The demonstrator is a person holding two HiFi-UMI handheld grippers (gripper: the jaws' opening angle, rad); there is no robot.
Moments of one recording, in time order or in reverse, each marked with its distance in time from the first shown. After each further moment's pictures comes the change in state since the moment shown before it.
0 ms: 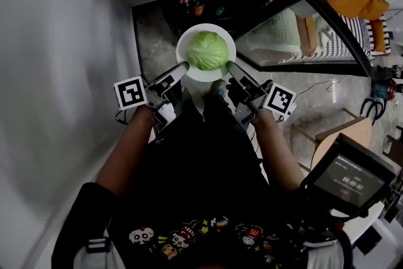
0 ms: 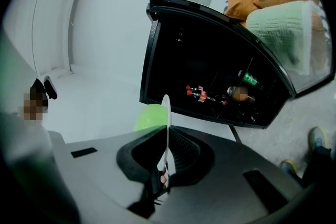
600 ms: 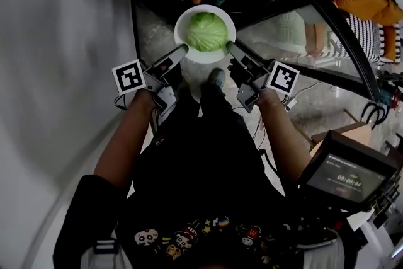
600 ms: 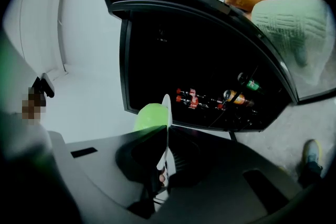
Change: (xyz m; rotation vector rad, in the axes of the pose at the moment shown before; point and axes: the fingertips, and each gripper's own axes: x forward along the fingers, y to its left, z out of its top) left arm -0.008 0.002 -0.004 -0.024 -0.094 0.002; right arm 0.010 0.000 -0.002 -0.031 0.129 0.018
